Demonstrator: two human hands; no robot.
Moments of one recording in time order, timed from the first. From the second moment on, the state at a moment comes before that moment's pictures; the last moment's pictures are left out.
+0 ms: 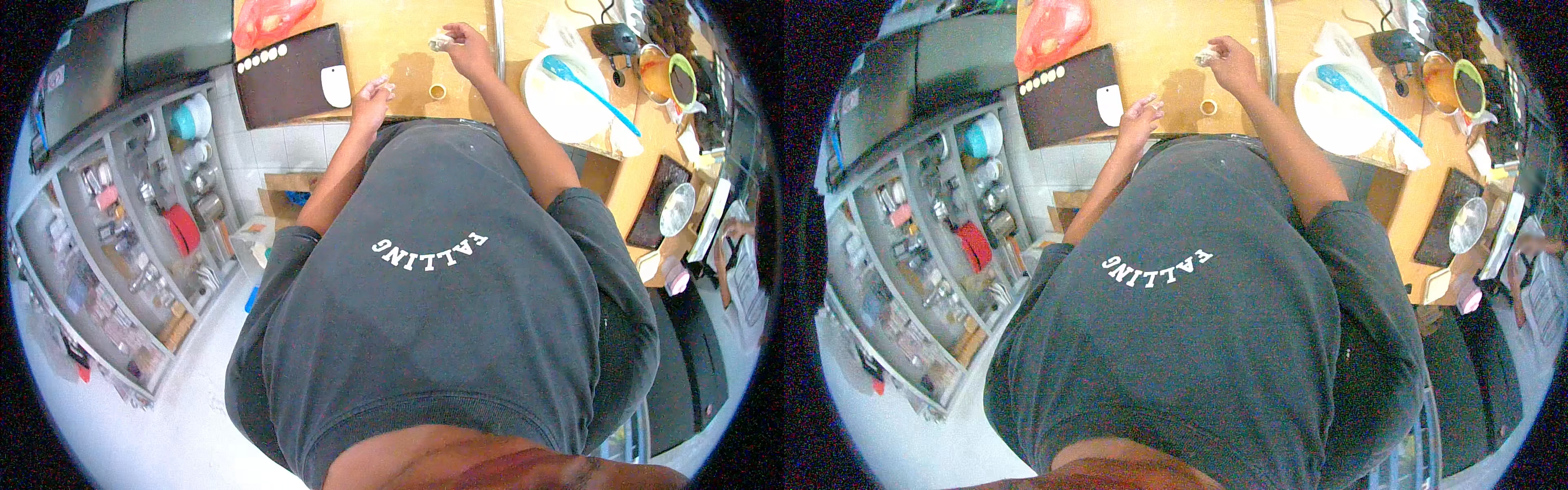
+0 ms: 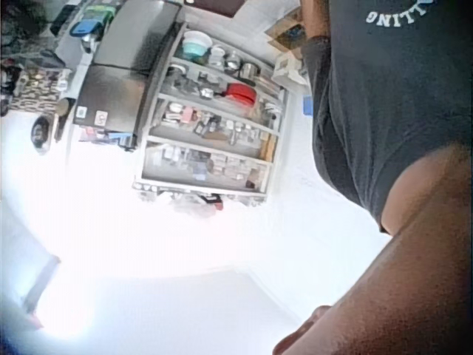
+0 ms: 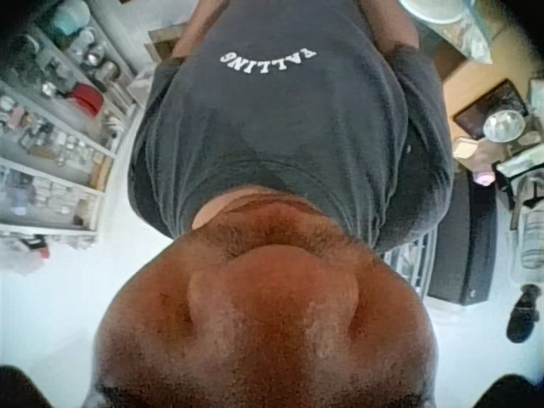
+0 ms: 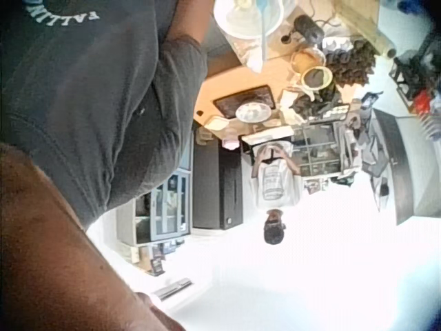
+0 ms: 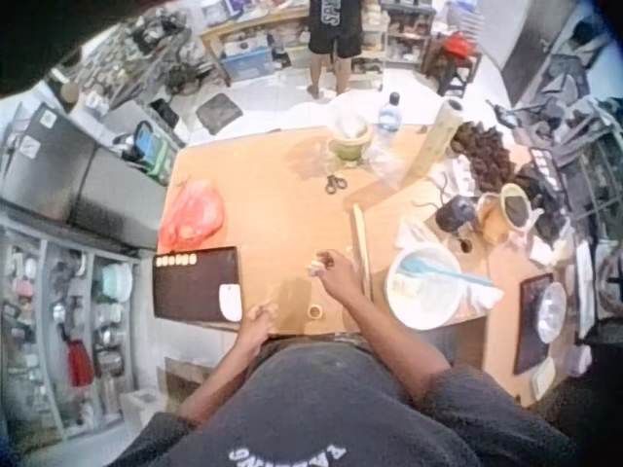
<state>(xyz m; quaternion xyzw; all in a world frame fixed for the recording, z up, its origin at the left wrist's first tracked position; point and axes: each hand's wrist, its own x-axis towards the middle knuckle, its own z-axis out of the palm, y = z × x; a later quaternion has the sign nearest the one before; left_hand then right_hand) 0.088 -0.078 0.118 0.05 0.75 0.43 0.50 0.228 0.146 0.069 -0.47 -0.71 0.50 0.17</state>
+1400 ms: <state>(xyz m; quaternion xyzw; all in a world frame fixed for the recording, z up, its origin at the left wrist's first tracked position) 0.082 -0.106 0.042 0.53 0.81 0.21 0.15 0.269 0.088 0.070 -0.50 -0.73 0.46 0.06</state>
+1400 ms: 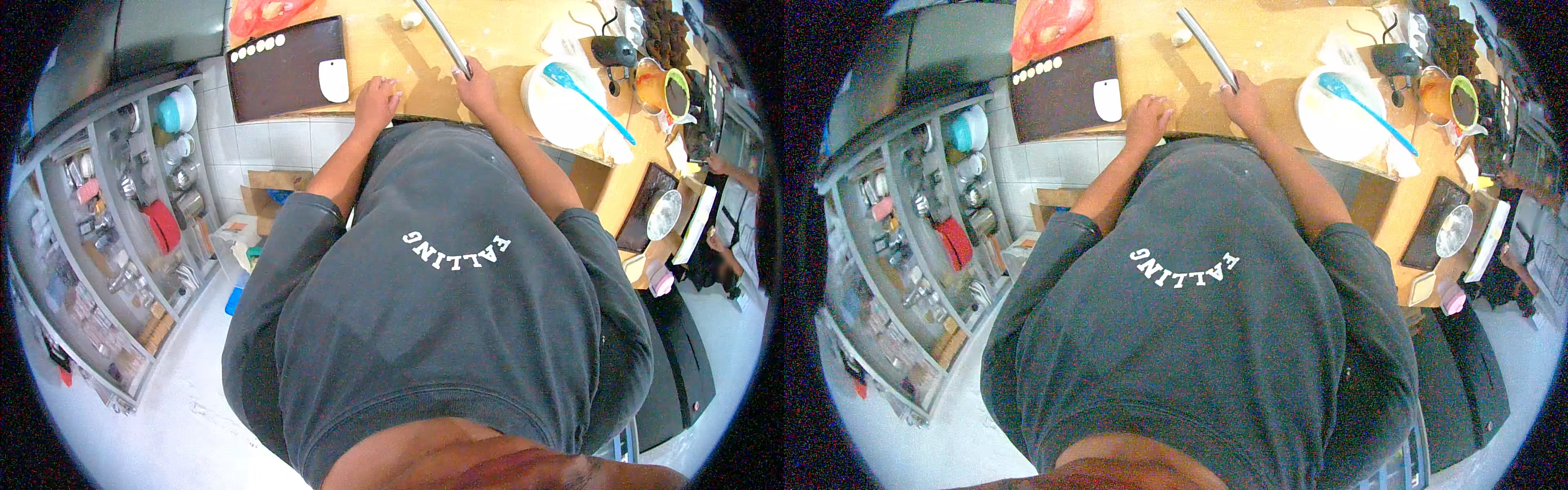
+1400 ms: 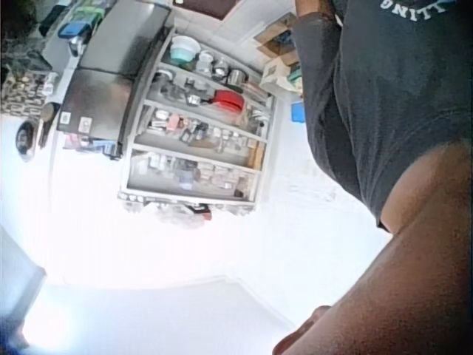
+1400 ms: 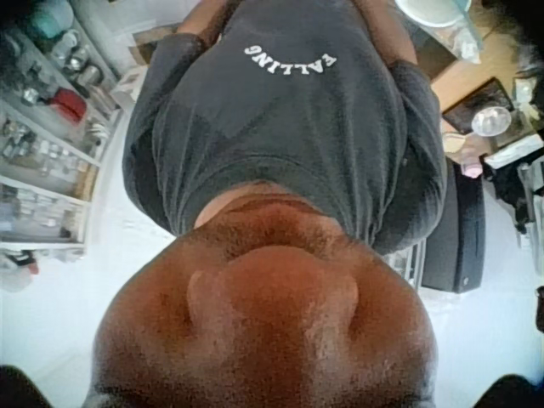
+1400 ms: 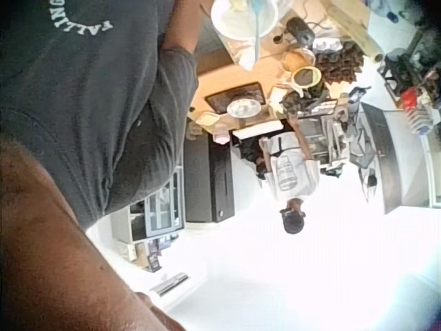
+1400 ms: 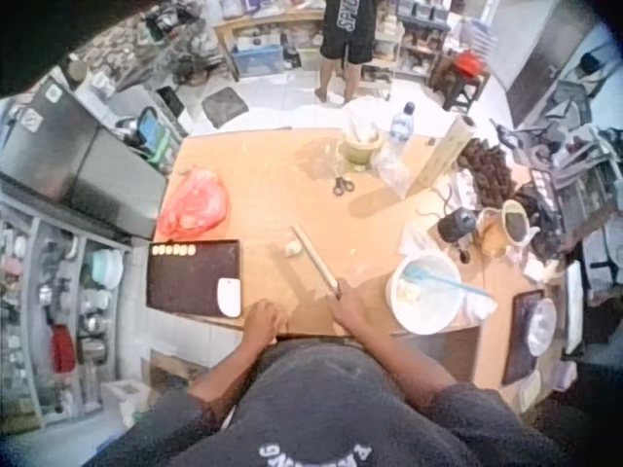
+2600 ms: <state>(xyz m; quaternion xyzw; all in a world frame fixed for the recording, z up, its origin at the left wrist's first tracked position) -0.097 -0.003 0.058 0.60 0.76 0.19 0.16 0.246 0.015 0.104 -0.58 -0.71 0.39 0.07</state>
